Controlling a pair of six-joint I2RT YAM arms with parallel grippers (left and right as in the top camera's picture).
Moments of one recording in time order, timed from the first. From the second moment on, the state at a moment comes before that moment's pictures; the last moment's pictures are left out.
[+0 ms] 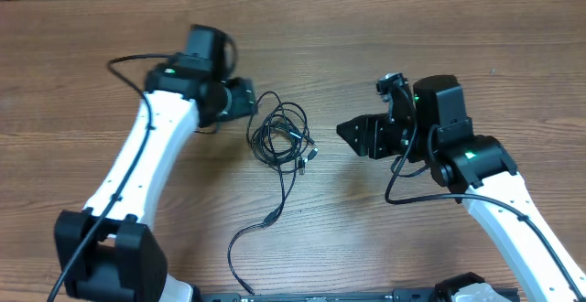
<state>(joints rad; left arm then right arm) -0.18 1.67 1.42 -0.93 0.15 -0.42 0.32 1.26 1.00 -0.57 -0.49 0.31</state>
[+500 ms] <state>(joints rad) -0.17 1.73 1.42 -0.92 0.46 -0.08 0.32 1.29 1.00 -0.66 -0.29 0.46</state>
